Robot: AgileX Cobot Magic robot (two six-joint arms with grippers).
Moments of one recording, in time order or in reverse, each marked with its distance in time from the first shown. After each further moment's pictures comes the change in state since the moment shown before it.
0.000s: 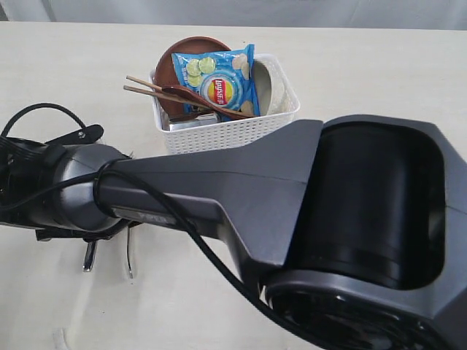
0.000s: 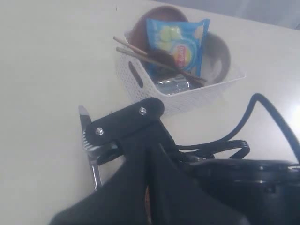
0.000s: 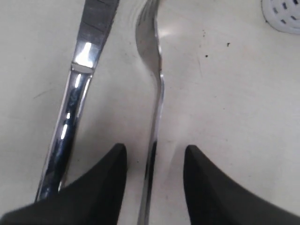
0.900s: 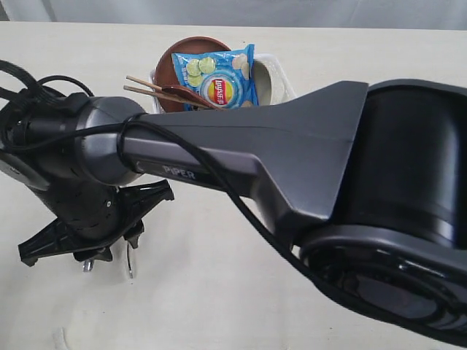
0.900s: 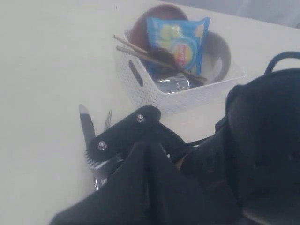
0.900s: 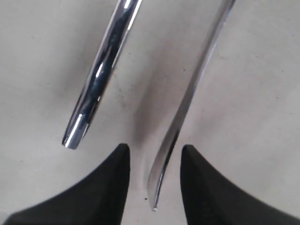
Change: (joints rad) left arm 0.000 0.000 0.000 0.000 0.004 0.000; right arm -0.060 -0.067 0.000 0.376 0.063 -0.406
